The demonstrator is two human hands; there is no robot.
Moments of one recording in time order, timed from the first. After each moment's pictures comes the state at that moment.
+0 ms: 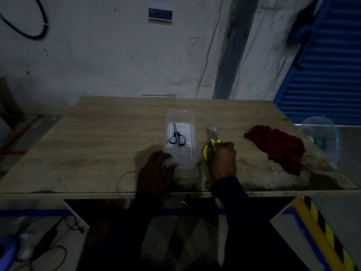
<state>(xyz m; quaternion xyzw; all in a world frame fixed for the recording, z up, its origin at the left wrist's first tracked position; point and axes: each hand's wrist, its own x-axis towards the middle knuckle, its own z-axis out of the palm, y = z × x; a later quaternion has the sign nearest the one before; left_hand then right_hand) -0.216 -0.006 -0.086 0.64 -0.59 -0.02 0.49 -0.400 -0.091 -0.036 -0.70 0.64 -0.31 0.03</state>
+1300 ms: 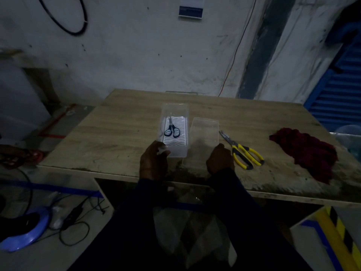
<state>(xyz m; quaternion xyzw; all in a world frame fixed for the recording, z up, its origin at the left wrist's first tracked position) -0.160 0.010 -0.072 0.70 -0.43 -0.09 0.57 -0.337 -0.069 -0.036 -0.70 0.69 -0.12 0.16</state>
